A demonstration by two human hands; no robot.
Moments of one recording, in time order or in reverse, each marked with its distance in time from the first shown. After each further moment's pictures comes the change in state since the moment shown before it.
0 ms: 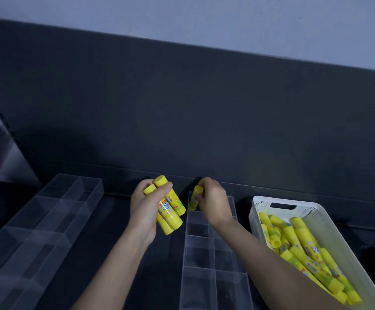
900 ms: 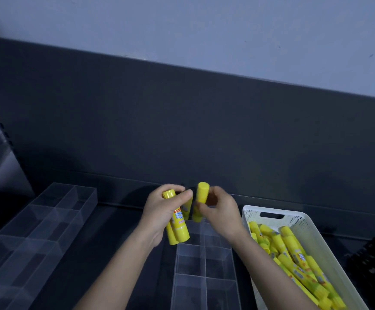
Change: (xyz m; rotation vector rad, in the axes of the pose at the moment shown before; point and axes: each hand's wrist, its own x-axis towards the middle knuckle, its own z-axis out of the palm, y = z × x) left_hand -0.014 0.013 0.034 0.140 -0.213 0.013; right_hand -0.028 -0.010 -0.053 0.381 0.030 0.052
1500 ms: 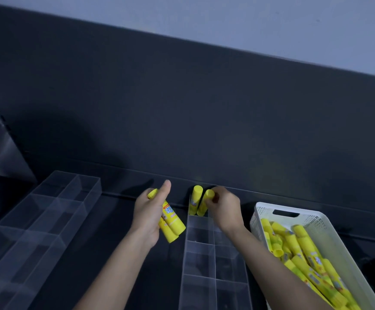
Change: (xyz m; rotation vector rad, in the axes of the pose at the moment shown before) left_hand 0.022 -0.031 -0.032 -0.119 0.294 -0.165; right_hand 0.032 0.049 0.033 -0.351 0.016 0.082
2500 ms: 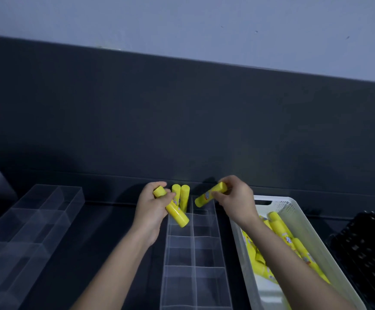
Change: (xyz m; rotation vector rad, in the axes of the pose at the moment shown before) left_hand -0.037 0.006 0.039 0.035 -0.240 0.088; right_hand -0.026 0.011 -0.087 0.179 0.126 0.053
